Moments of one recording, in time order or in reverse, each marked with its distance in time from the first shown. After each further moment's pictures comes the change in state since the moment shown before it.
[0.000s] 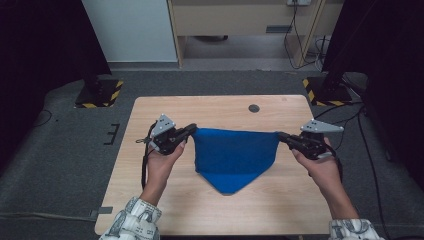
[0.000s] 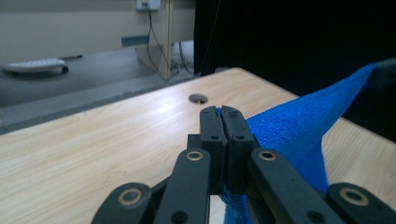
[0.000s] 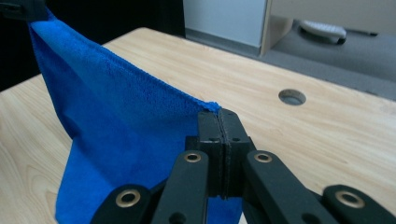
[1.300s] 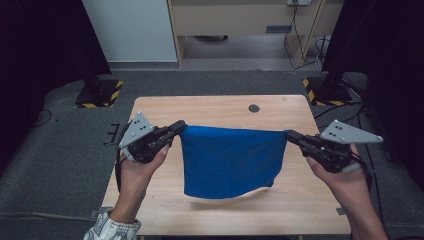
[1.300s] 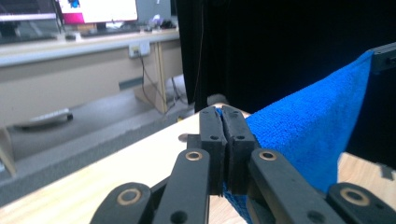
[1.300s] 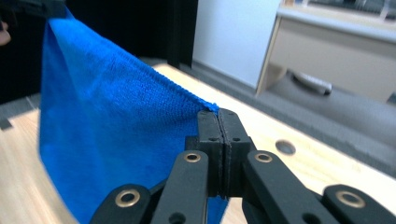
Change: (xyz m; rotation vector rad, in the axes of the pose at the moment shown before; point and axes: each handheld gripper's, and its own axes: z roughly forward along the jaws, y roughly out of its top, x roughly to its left) left arm -0.033 0.057 -0.072 -0.060 -0.017 0.142; right arm 0.063 0.055 -0.083 -0.104 -0.006 -0.153
